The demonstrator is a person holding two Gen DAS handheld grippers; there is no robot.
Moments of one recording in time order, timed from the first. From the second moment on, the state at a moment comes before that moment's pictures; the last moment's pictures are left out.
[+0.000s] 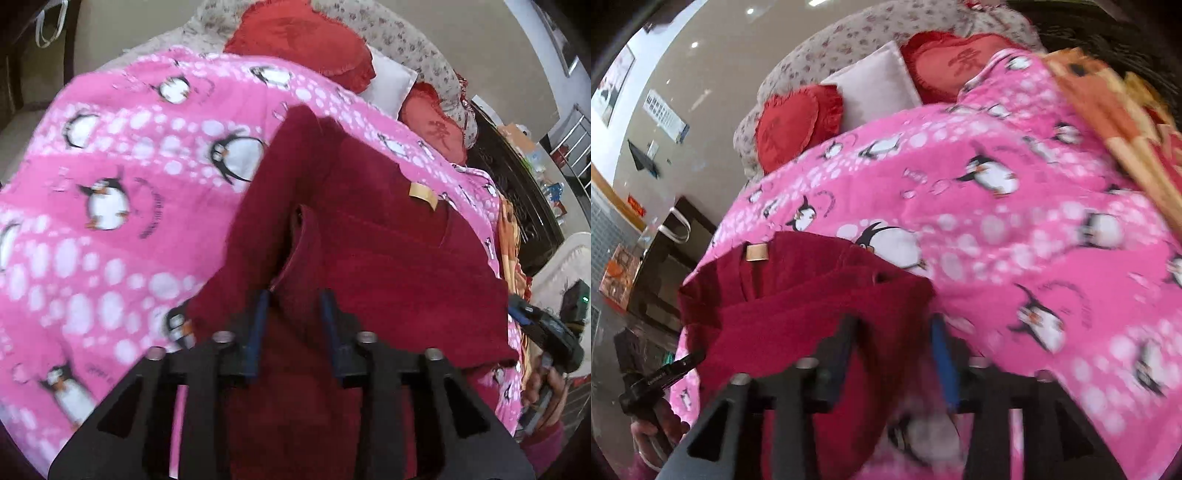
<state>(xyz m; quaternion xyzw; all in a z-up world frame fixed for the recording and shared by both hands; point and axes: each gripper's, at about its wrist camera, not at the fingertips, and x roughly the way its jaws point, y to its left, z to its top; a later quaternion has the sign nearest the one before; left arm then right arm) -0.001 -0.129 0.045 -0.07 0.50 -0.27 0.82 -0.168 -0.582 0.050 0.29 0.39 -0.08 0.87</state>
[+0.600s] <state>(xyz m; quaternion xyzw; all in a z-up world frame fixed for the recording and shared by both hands) -0.092 -0.042 0.015 -0.10 0.56 -0.23 0.79 -0.236 -0.492 0.046 0.27 0.44 0.04 0.86</state>
